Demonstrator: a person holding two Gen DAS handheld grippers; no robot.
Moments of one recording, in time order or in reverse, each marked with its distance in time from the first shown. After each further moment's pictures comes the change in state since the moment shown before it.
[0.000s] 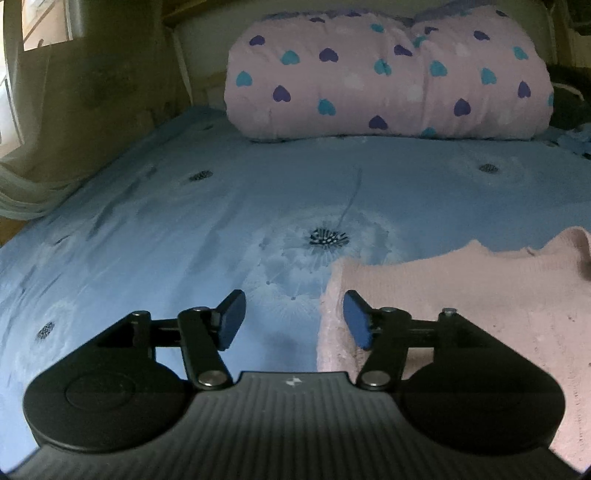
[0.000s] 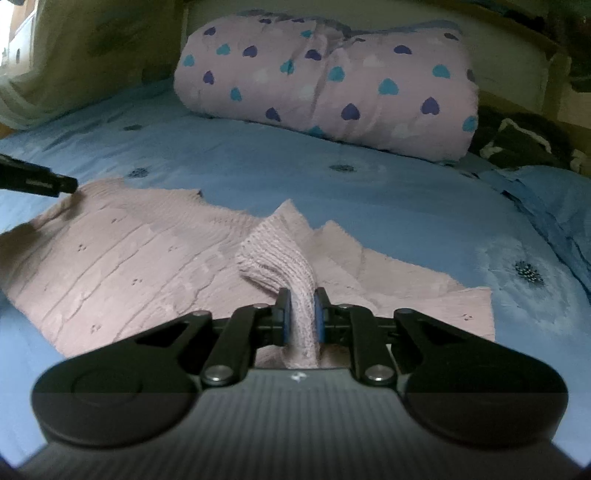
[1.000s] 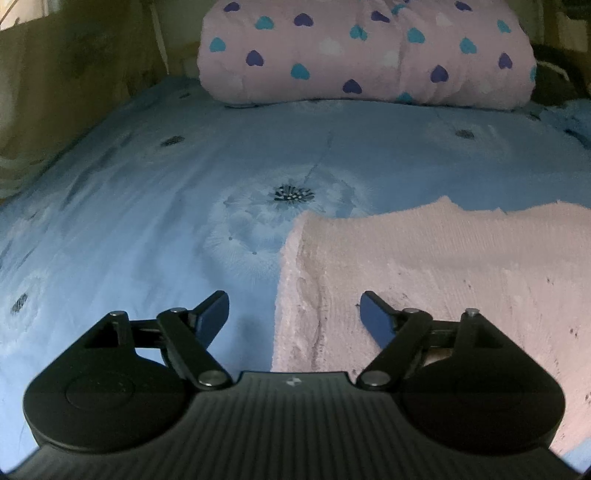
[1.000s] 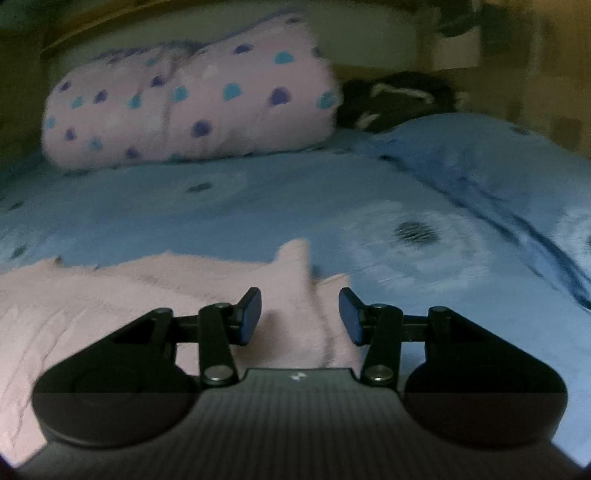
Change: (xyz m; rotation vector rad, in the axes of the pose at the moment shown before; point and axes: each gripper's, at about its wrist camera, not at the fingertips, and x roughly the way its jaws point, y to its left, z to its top) left arm 0.006 -0.020 -0.018 0.018 0.108 -0.070; right arm 0.013 -0.084 -0.013 0.290 -0.028 -0.263
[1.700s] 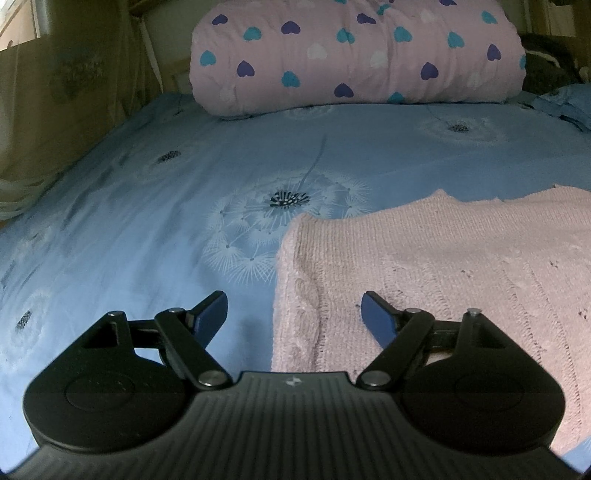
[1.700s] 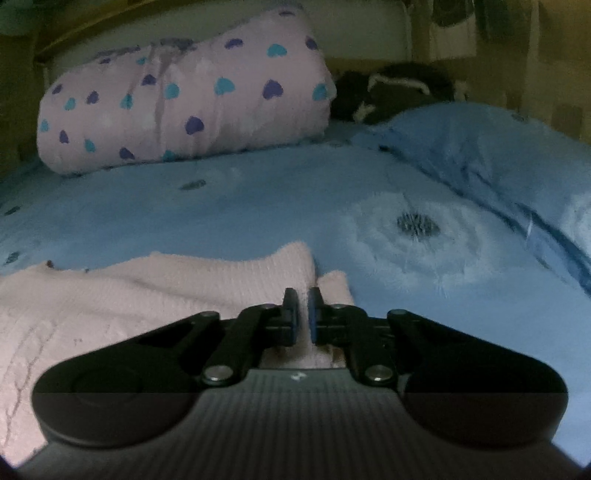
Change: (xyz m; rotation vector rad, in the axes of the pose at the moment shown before) left arm -0.001 -0.006 -0.006 0.047 -0.034 0.014; right arm 0.014 -0.011 -0.003 0.059 0.014 -0.010
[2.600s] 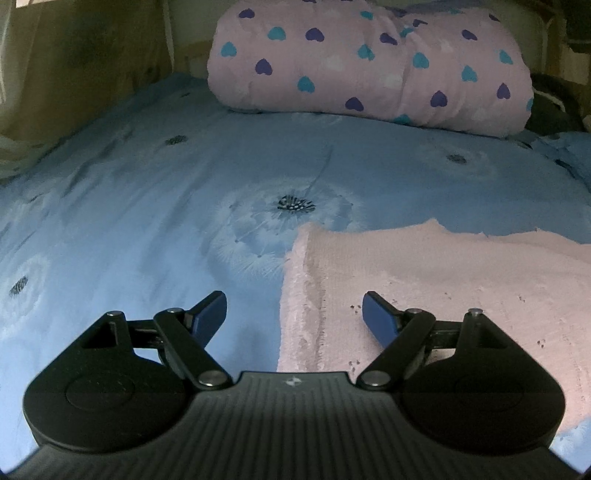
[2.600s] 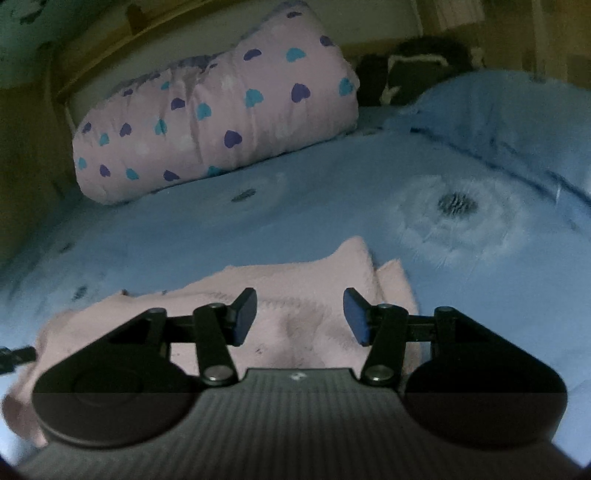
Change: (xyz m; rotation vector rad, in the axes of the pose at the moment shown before) left arm -0.026 0.025 0.008 -0.150 0.015 -0.069; right arm -0.035 0.006 0.014 0.153 0.028 0.182
